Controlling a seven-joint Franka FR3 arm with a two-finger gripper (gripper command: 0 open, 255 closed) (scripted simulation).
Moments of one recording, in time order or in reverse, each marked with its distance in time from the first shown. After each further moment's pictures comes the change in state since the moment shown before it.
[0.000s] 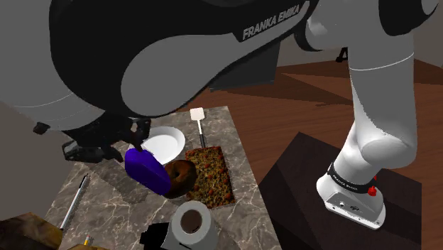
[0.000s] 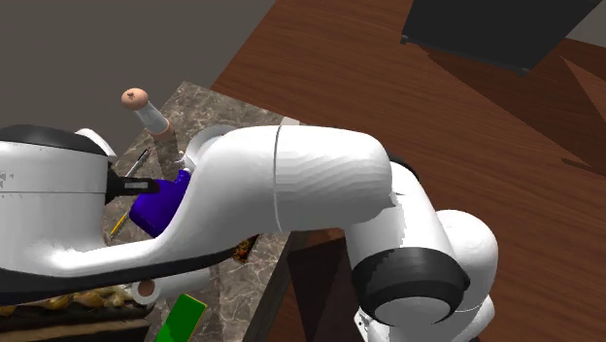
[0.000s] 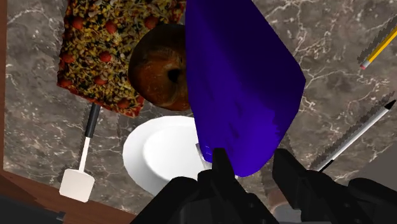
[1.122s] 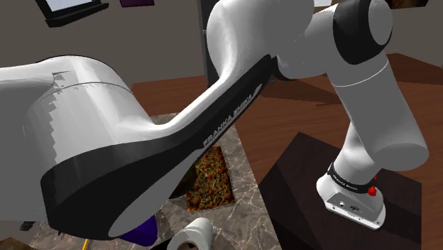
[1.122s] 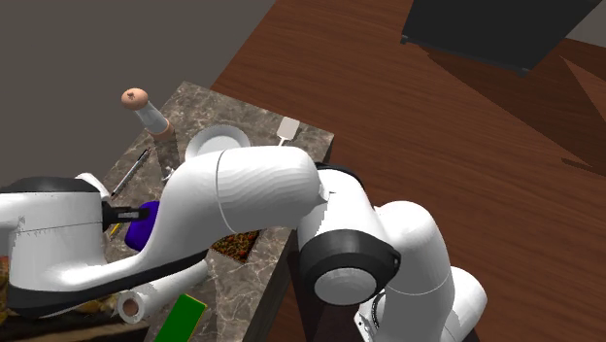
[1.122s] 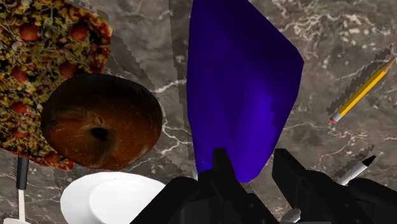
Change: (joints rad) arm 0.228 0.220 -0.114 0.079 -0.147 0.056 0.139
